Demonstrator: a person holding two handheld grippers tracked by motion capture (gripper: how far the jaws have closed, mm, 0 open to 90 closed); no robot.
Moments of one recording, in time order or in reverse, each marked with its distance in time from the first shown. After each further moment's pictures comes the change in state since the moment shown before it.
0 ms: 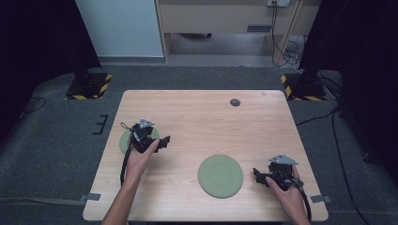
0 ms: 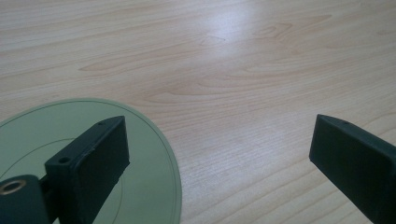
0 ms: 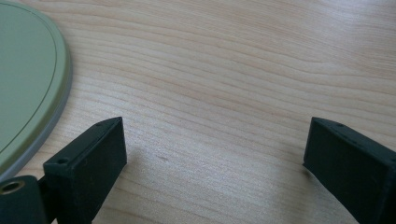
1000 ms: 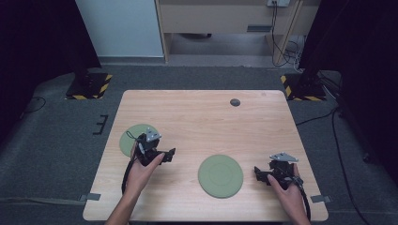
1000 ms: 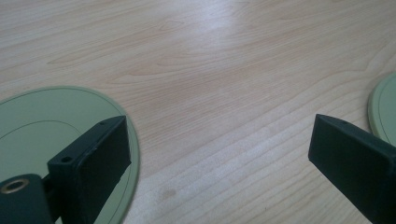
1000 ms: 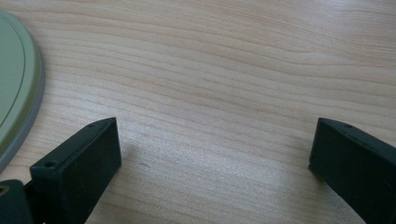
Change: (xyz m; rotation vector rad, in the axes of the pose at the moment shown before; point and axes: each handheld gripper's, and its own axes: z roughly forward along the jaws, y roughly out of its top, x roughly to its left) left arm -0.036 -0.020 -0.025 0.021 -0.028 0.117; right arm -0.006 0.003 0.006 0.036 -0.026 0.046
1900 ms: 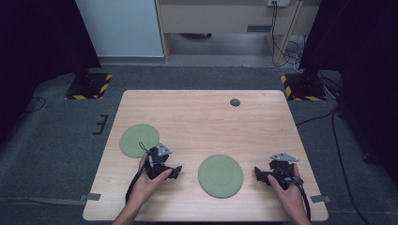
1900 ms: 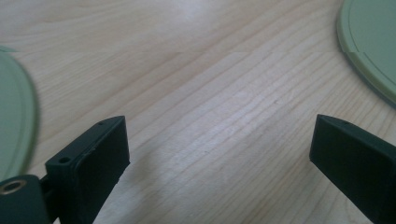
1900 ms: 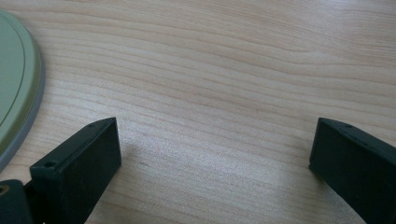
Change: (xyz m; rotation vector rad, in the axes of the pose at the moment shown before) left arm -0.034 -0.035 0.023 0.128 -0.087 0.124; right arm 0.000 0.000 0.000 0.000 0.000 0.000
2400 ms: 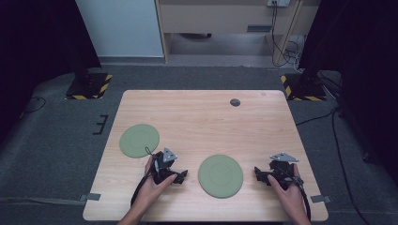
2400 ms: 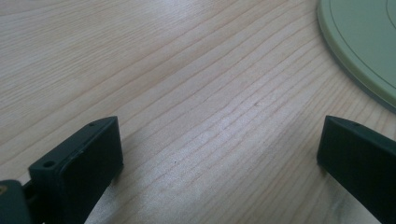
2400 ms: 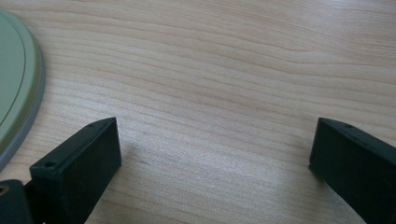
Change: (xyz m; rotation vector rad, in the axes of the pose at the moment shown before) left arm -0.010 -0.009 0.013 -0.054 -0.026 0.007; right arm 0.000 -0.001 -0.001 0.000 0.000 -0.001
